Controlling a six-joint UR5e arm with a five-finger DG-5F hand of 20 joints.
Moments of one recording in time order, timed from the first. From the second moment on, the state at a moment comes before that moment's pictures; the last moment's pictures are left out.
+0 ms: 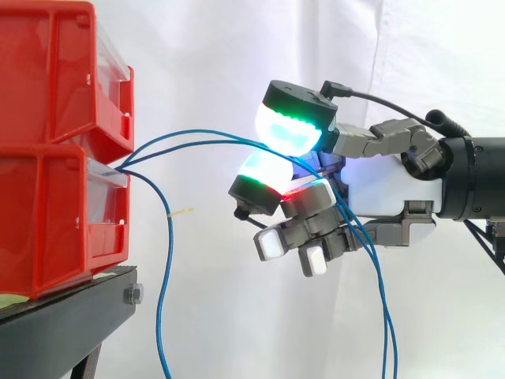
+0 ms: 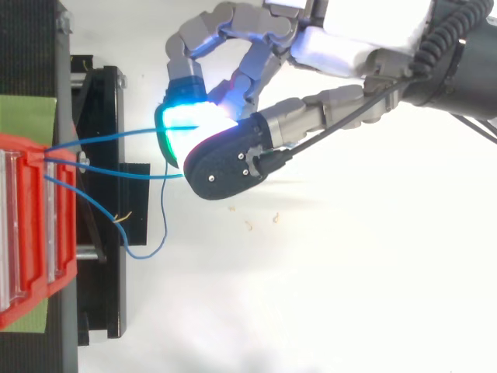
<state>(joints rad) 0.09 -2.27 -1.17 -2.80 -1.36 -0.14</state>
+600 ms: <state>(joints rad) 0.09 -2.27 -1.17 -2.81 -1.36 -0.11</state>
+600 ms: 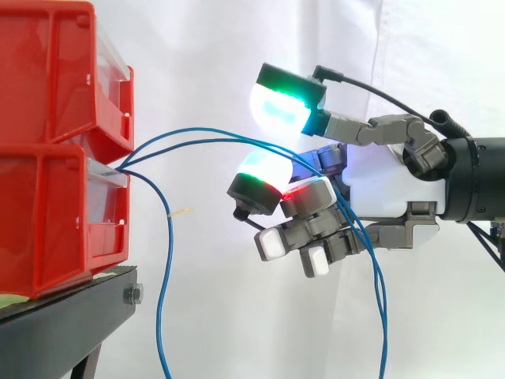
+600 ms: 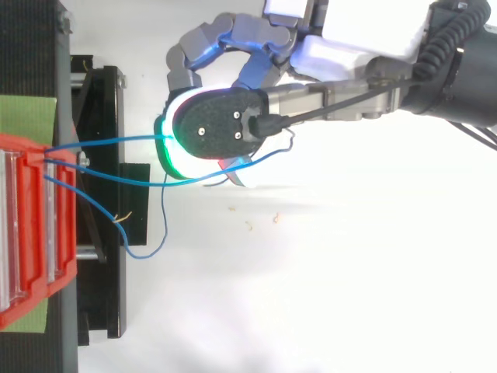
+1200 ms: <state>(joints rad) 0.10 -2.27 -1.17 -2.82 -1.35 -0.10</state>
